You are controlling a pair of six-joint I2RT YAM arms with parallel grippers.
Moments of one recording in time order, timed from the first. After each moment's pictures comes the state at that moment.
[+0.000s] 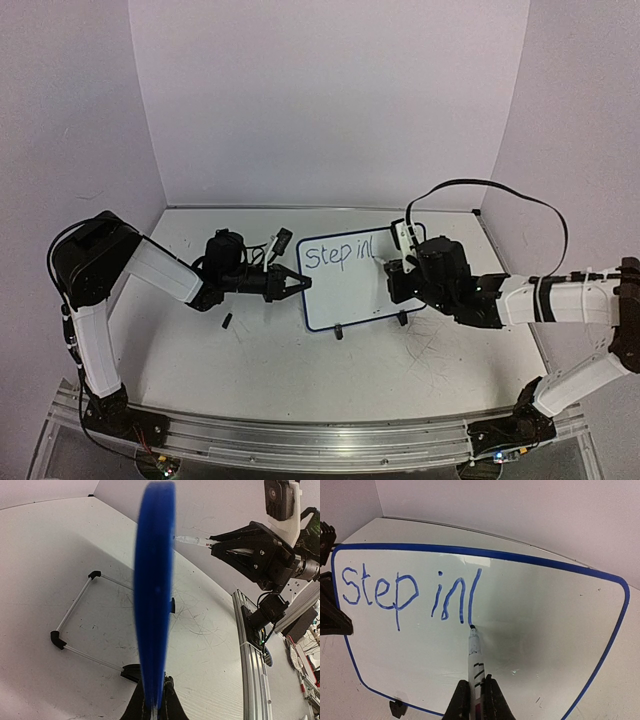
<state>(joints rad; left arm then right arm) -0.65 1.92 0.87 0.76 0.75 -0.33 0.83 1.39 0.75 0.18 0.37 0.16</state>
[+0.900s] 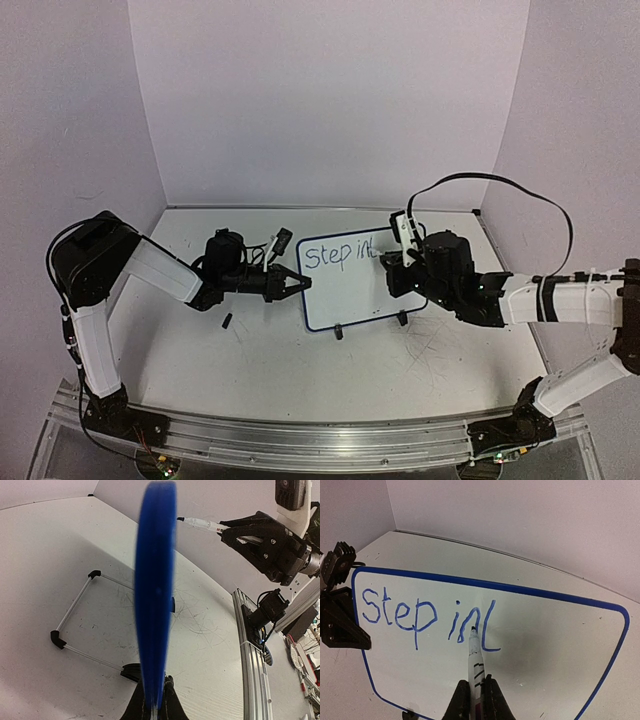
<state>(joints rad) -0.65 1.91 0.87 0.75 0.75 -0.33 0.82 1.38 0.76 0.24 0.31 0.12</state>
